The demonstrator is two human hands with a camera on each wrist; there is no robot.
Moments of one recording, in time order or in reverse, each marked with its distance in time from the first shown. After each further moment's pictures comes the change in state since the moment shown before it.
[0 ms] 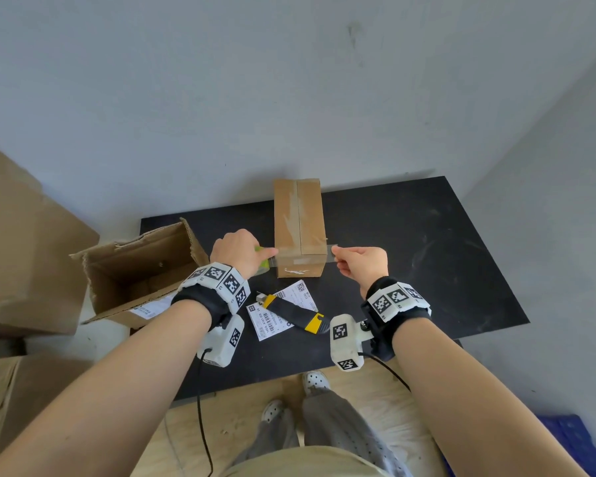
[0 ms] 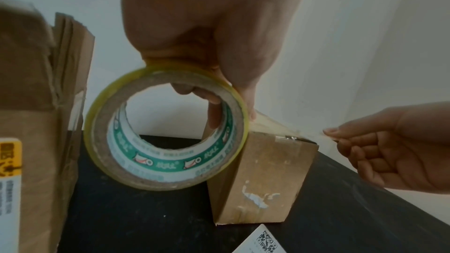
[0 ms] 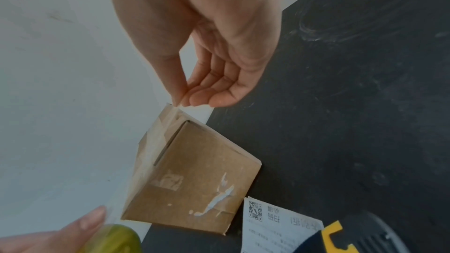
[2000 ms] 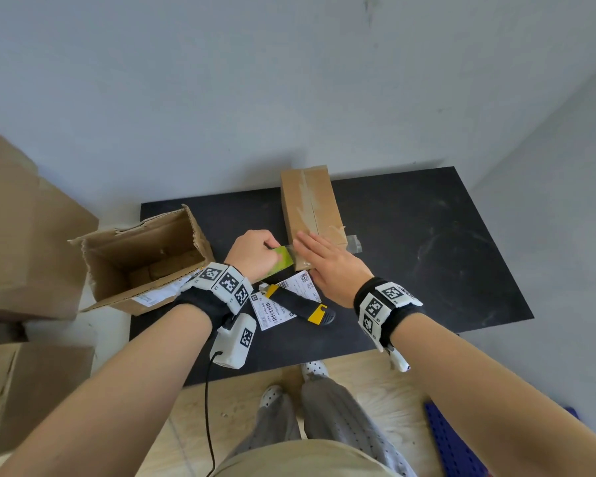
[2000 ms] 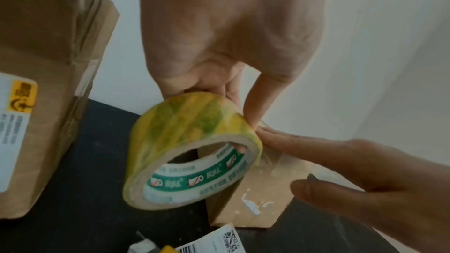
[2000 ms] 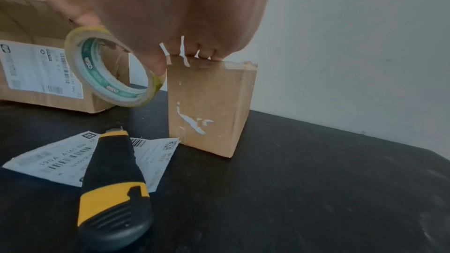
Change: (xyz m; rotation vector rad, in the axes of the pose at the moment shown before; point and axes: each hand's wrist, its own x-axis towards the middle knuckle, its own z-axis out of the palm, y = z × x) left_hand -0.019 0.004 0.007 -0.463 -0.110 0.012; right_hand -0.001 0.025 0.017 -1.297 -0.474 -1.052
